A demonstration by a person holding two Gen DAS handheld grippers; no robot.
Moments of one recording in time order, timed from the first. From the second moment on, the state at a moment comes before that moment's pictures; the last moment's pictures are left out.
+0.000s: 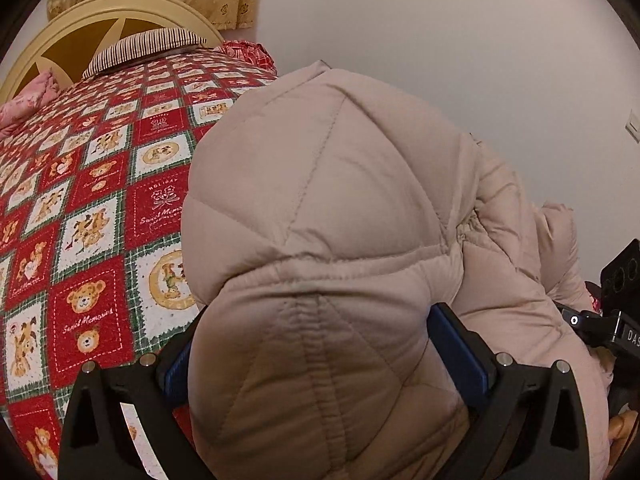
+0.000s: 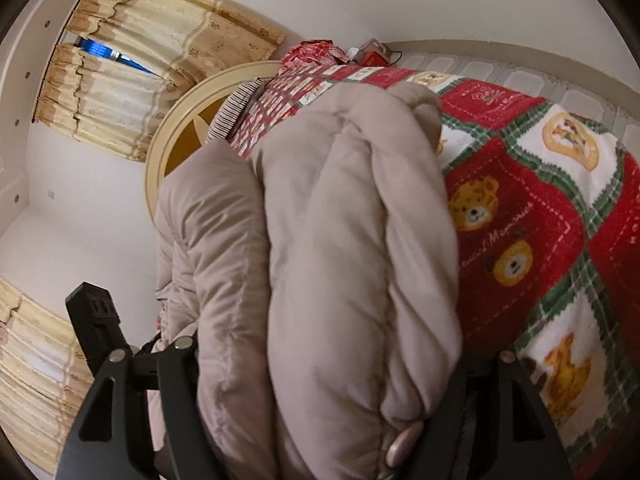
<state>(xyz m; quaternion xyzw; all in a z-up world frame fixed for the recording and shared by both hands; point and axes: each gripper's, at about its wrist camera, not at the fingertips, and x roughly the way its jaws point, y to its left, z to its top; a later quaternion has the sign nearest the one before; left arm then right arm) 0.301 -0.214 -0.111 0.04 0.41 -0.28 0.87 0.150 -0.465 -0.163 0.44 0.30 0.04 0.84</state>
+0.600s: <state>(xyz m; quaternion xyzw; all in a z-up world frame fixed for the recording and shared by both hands) 0.294 -0.208 -0.108 0.05 0.40 -0.28 0.87 0.142 -0.458 -0.161 0.43 0.31 0.01 0.85</state>
